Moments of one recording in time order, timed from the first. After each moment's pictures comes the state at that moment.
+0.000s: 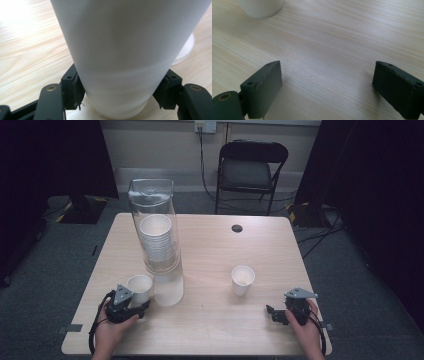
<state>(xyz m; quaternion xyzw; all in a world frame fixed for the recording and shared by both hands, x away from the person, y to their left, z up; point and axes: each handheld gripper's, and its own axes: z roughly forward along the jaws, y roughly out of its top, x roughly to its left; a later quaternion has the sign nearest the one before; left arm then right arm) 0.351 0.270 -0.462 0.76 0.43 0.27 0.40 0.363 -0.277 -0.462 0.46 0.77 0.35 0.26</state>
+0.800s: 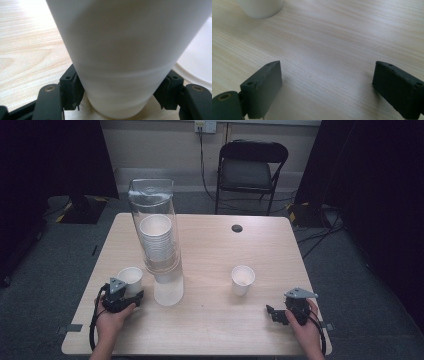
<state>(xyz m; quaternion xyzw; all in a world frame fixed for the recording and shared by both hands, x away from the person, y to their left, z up) 0.380 0.284 -0.470 0.71 0.51 0.28 0.39 0.363 -0.277 -0.463 0.46 0.77 0.35 0.26</state>
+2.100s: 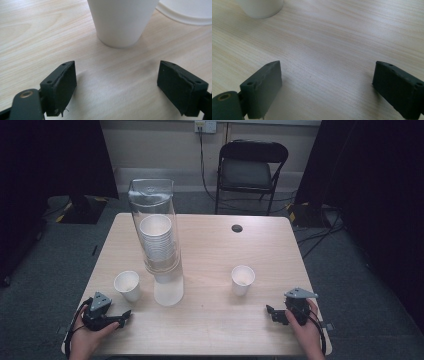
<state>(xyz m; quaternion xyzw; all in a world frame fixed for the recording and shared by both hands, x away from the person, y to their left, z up) 0.331 0.327 -0.475 0.77 0.45 0.26 0.37 0.363 -0.277 -0.462 0.46 0.77 0.35 0.26</state>
